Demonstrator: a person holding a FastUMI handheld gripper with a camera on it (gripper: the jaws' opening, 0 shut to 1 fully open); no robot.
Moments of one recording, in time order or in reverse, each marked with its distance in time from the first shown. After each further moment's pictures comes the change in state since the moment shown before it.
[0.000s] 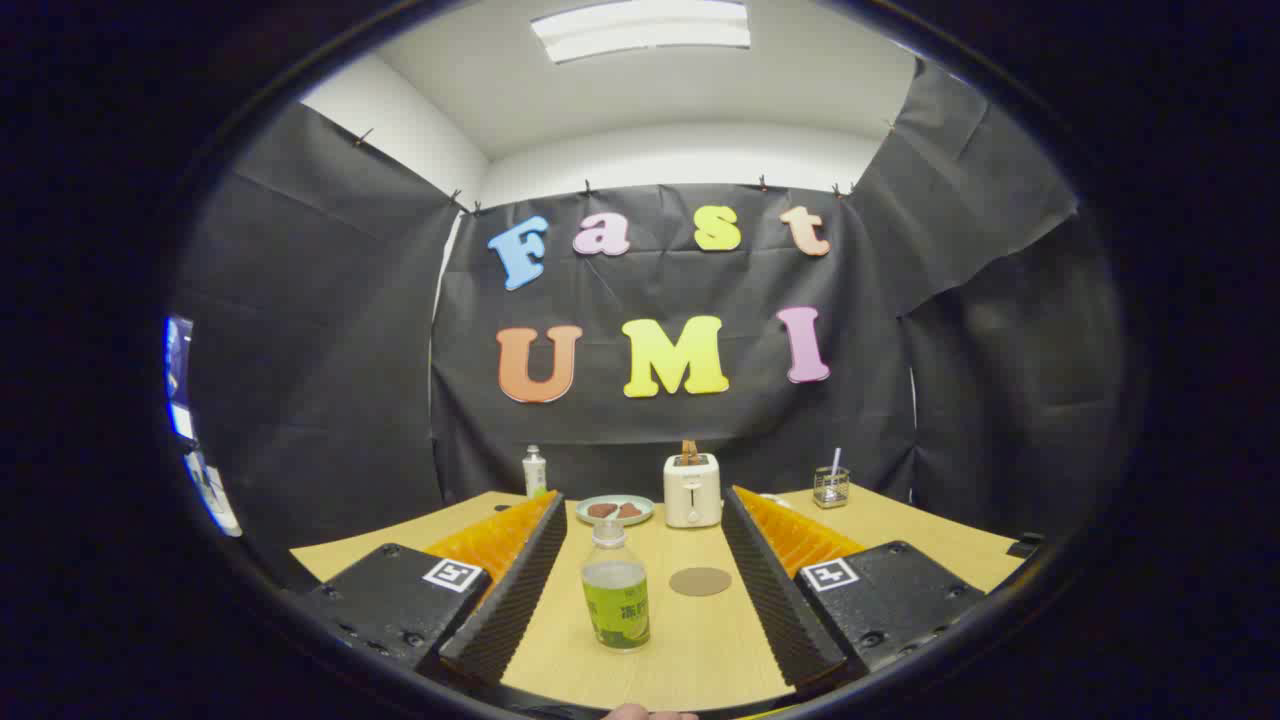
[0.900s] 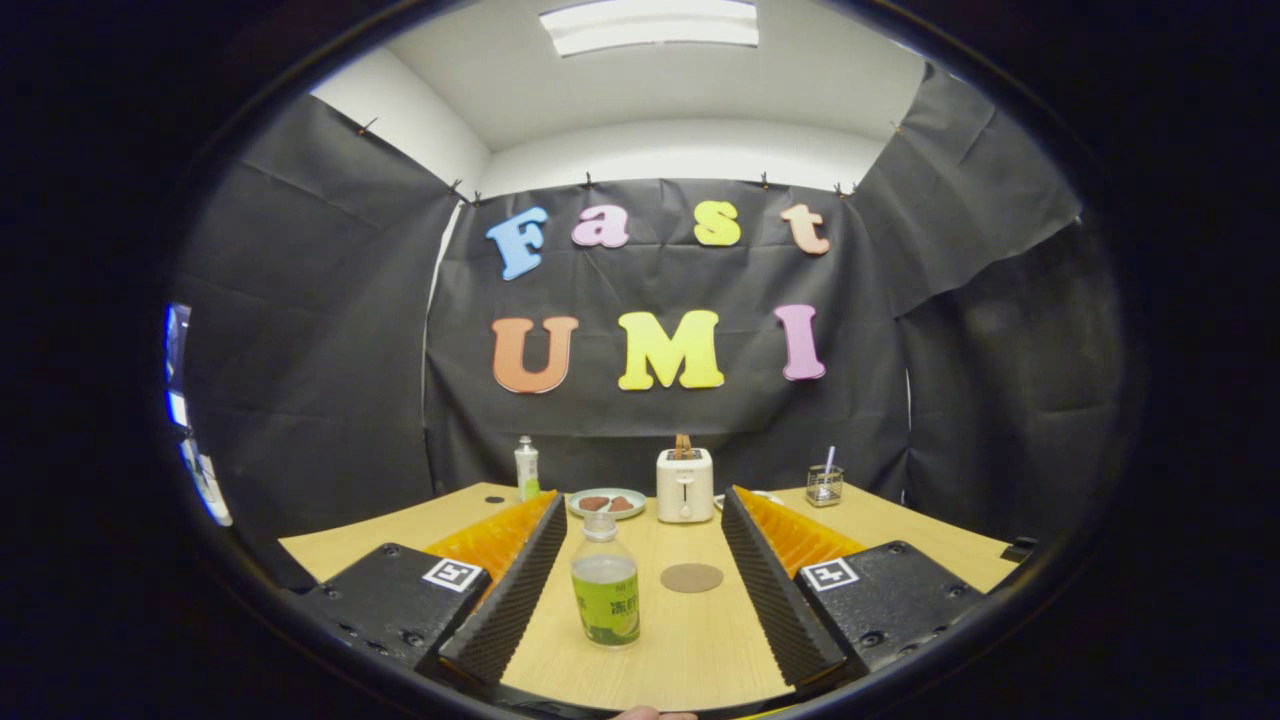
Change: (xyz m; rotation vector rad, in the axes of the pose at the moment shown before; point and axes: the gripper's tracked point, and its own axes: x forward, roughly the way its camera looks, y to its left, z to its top) arm 0.007 -0.002 -0.010 -0.027 0.014 -0.010
